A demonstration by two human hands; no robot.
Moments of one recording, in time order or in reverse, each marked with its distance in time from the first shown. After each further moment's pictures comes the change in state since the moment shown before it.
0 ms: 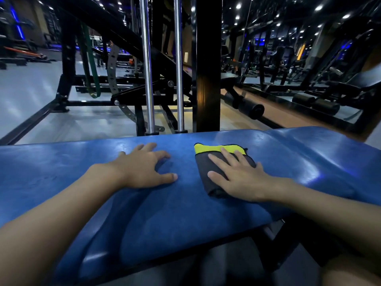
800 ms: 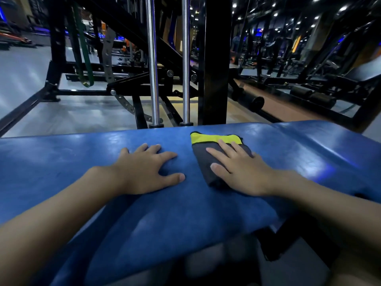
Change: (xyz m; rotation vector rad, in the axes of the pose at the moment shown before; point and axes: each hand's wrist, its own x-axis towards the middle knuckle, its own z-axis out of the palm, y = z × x) left_hand -0.004 -0.023 0.011 0.121 0.013 0.089; right_hand 0.017 -0.028 0.001 -0.073 0.069 -0.047
